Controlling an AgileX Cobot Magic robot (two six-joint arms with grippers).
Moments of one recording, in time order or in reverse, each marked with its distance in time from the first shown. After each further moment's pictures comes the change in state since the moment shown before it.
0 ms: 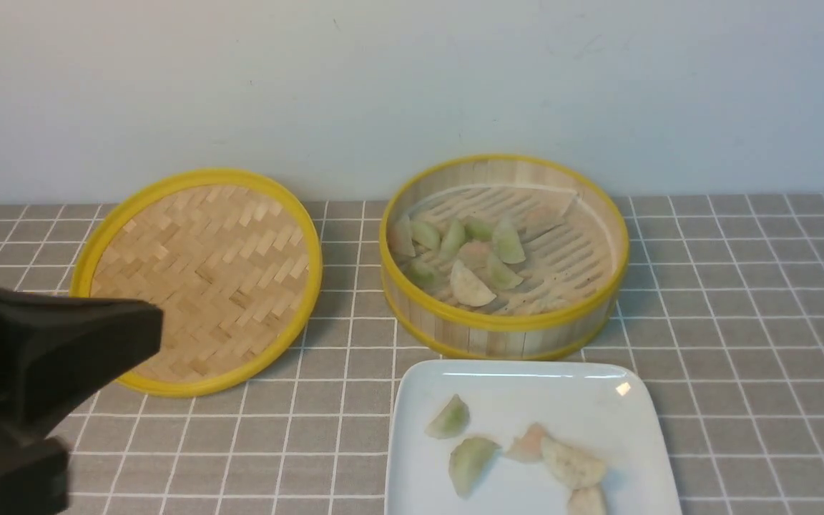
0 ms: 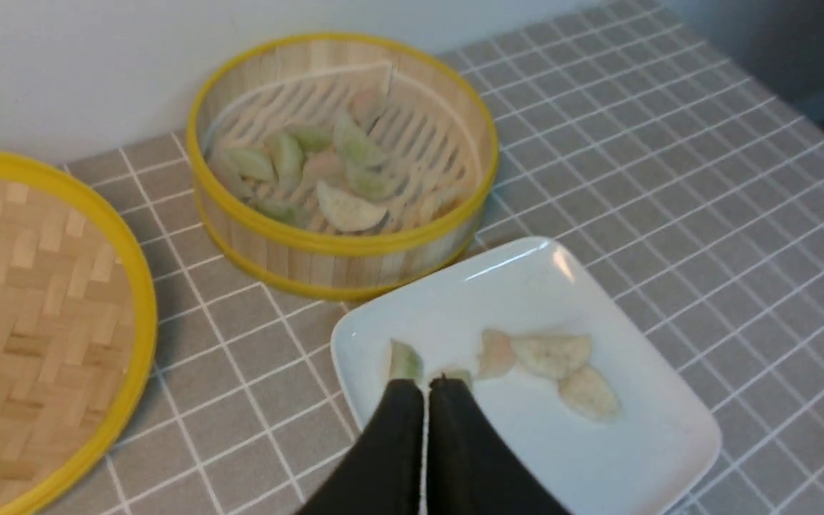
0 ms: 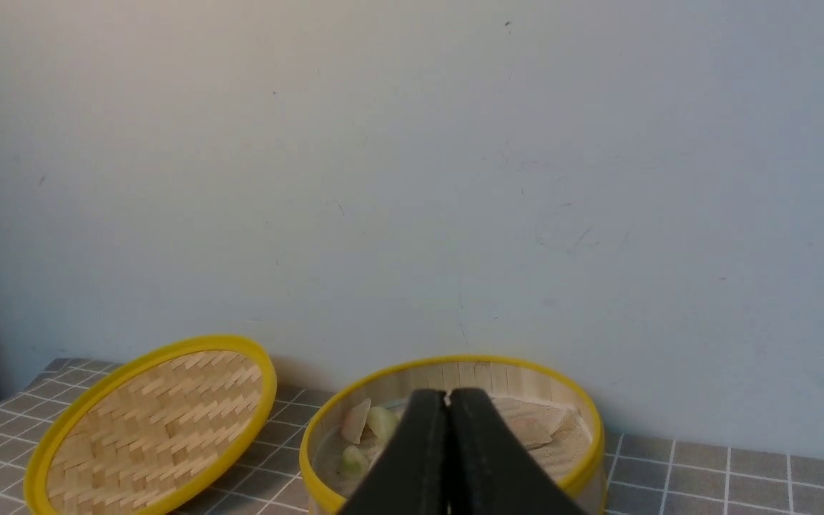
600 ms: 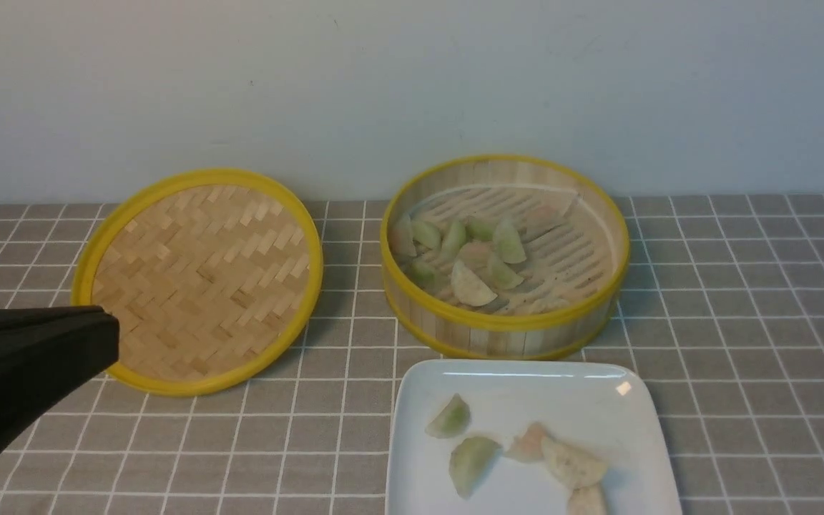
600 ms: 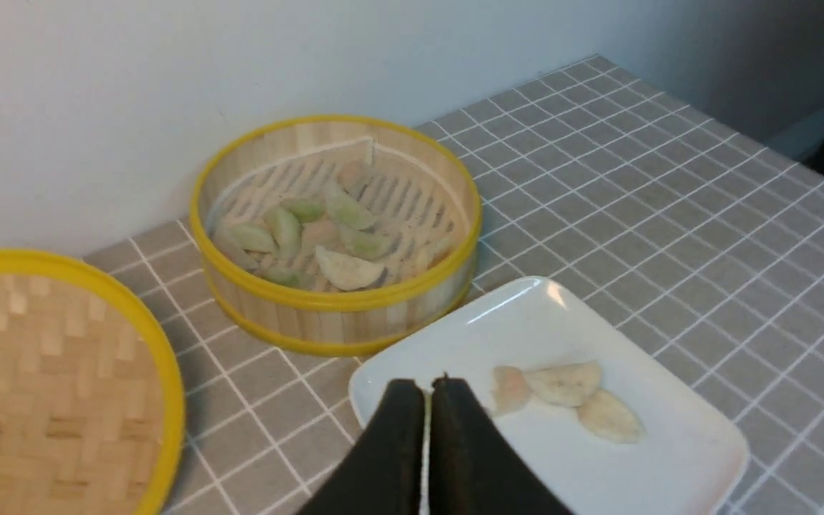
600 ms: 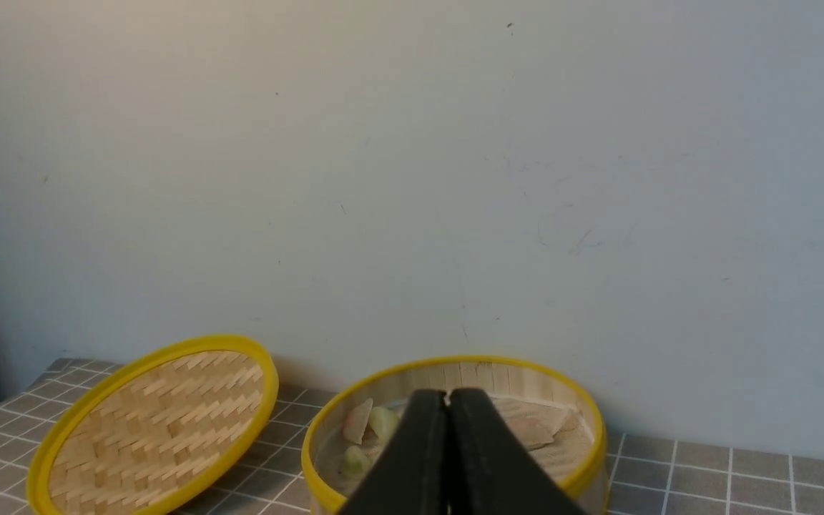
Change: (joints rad) right arm 0.000 0.000 0.000 0.000 0.000 0.000; left arm 0.008 -0.099 0.067 0.017 -0.070 0.156
